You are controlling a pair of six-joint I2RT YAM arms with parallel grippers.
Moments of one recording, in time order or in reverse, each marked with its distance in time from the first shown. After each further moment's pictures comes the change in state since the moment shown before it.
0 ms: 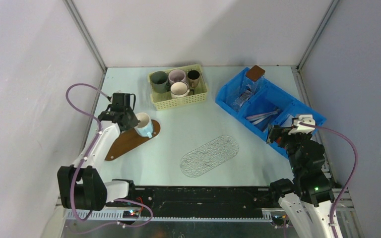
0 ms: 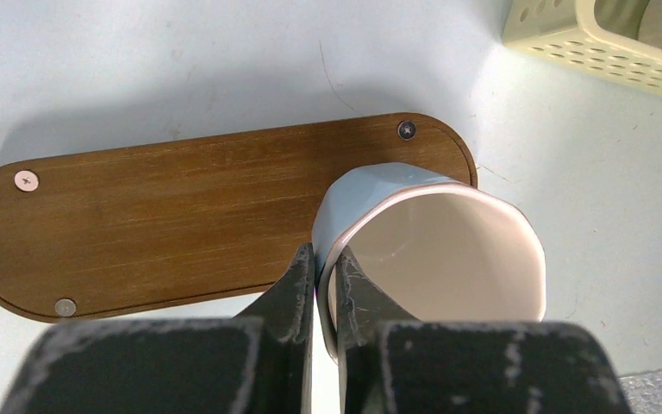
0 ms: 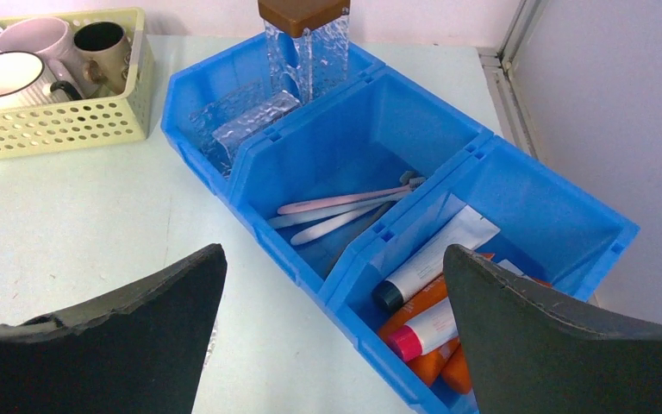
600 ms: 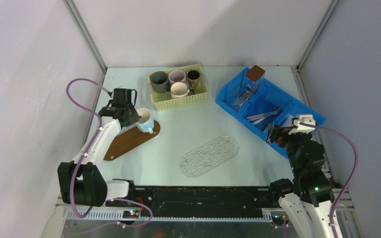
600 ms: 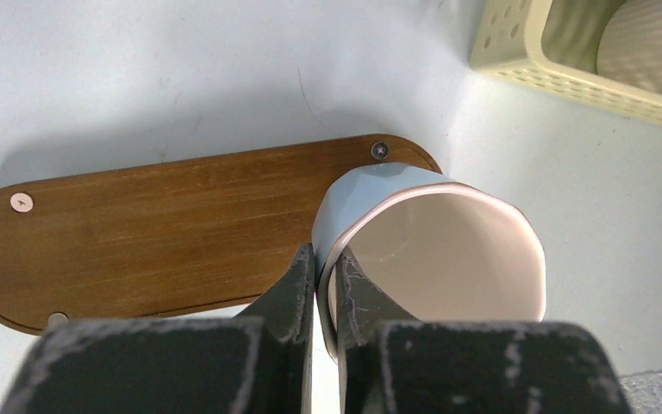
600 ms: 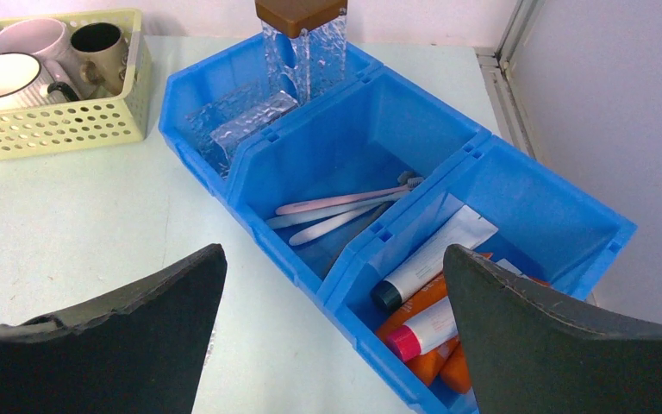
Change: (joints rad) left arm -0.023 0.039 0.064 -0.008 -0.013 -0.009; right arm 0.000 0.000 0.000 0.002 0.006 0.000
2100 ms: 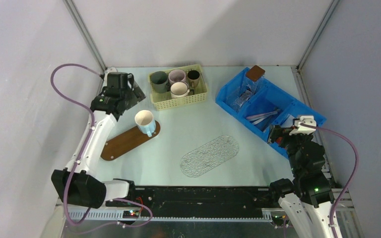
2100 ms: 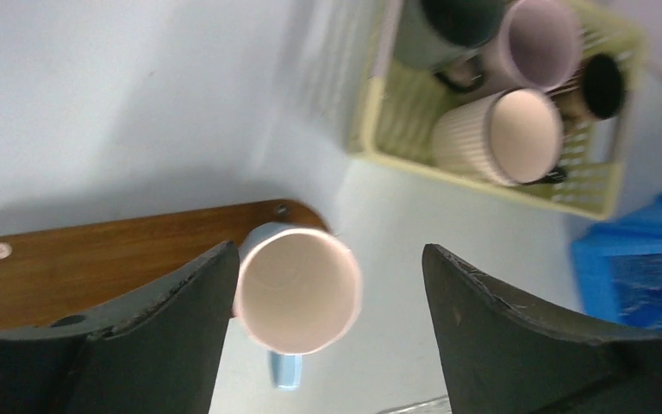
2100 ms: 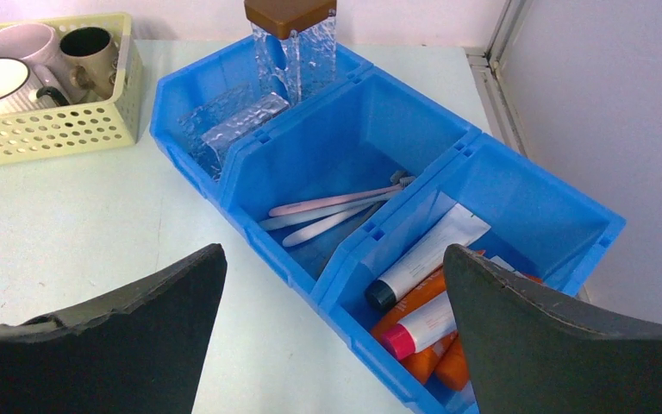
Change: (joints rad) left arm -0.045 -0.007 0.240 -0.073 -0.047 -0.077; right arm 0.002 -0.014 -0.008 0.001 0.023 0.000
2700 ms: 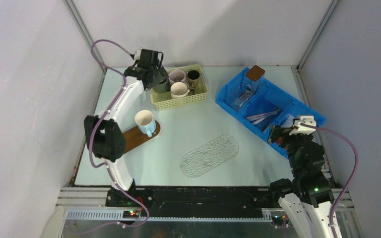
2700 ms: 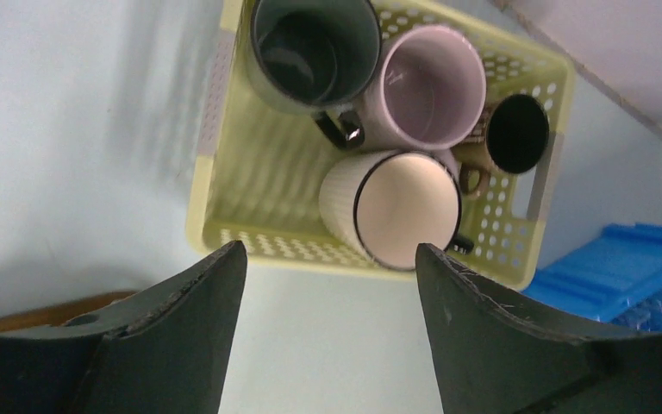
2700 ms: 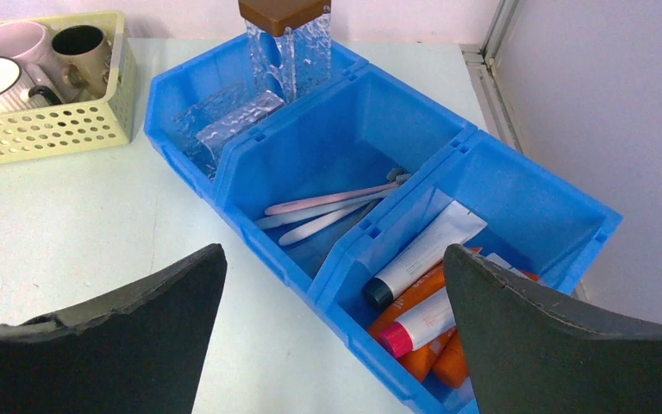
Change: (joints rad) left arm -0.147 0.511 0.447 0.050 -0.015 -0.122; right arm 0.000 -0.001 -0.005 -0.001 0.011 0.000
